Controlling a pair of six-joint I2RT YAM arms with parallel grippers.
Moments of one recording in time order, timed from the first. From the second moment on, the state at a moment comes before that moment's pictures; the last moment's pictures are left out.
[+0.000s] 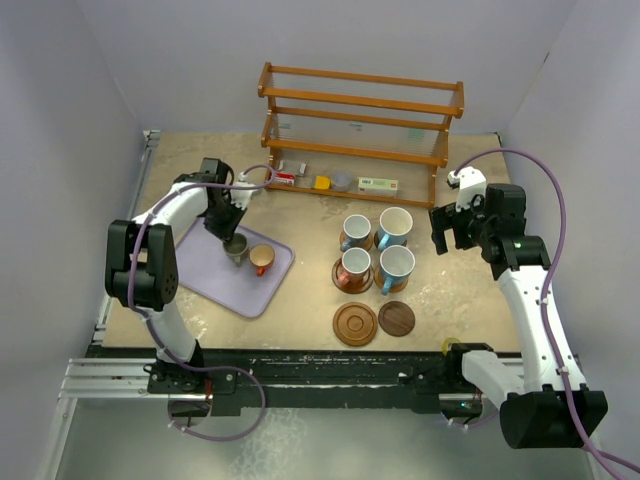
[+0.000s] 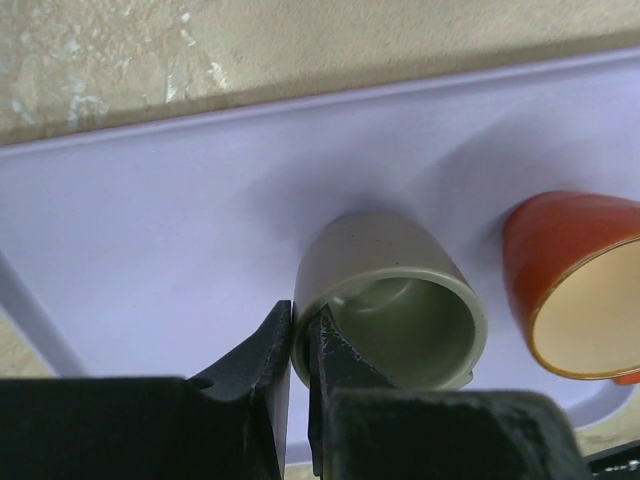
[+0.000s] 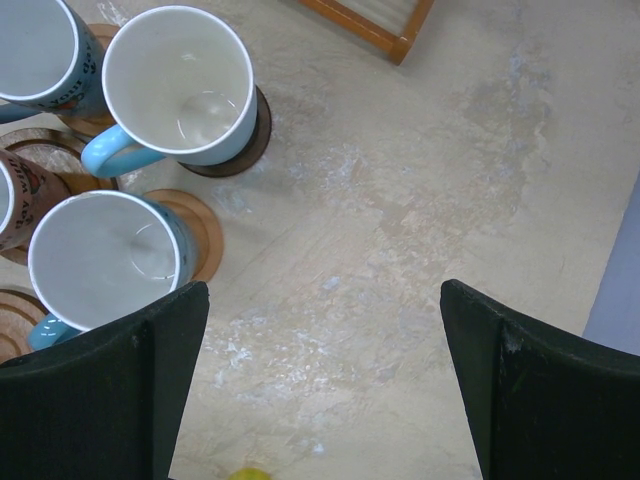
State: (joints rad) left arm -0.12 1.80 1.29 -0.79 0.16 0.44; right arm 0.00 0.99 1.01 -0.72 -0.15 -0.30
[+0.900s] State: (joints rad) left arm -0.23 1.55 1.58 -1.01 0.11 0.53; right arm 0.00 0.99 1.01 -0.72 -0.15 -0.30
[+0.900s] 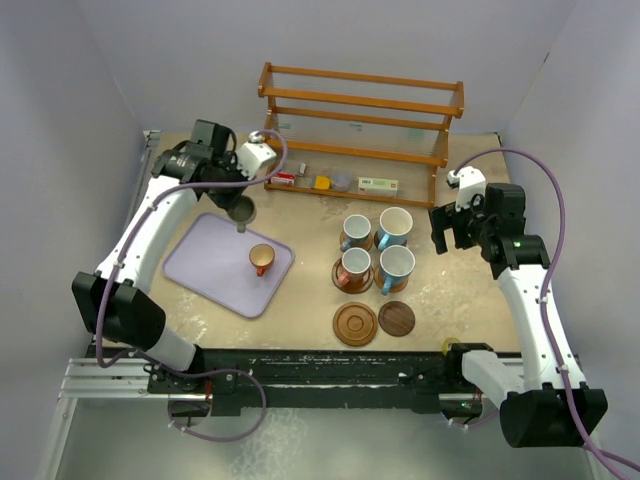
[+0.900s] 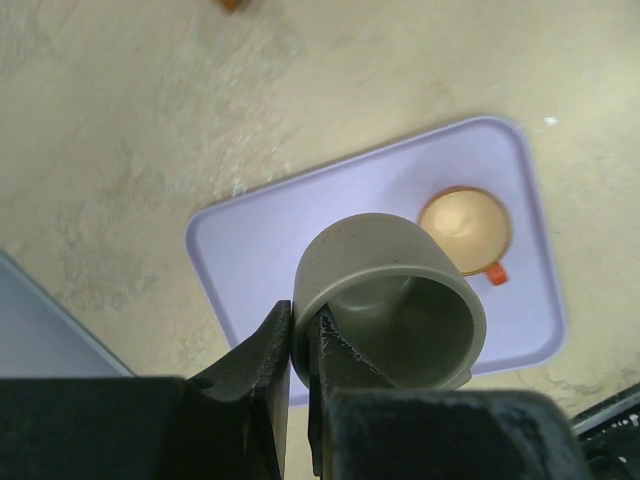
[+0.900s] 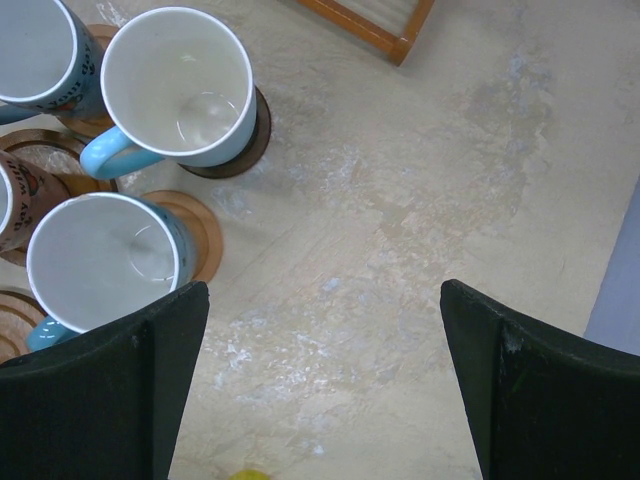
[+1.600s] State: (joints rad) left arm -0.67 1.64 1.81 -1.06 0.21 0.51; right arm 0.00 1.01 1.01 -0.72 -0.15 -0.30
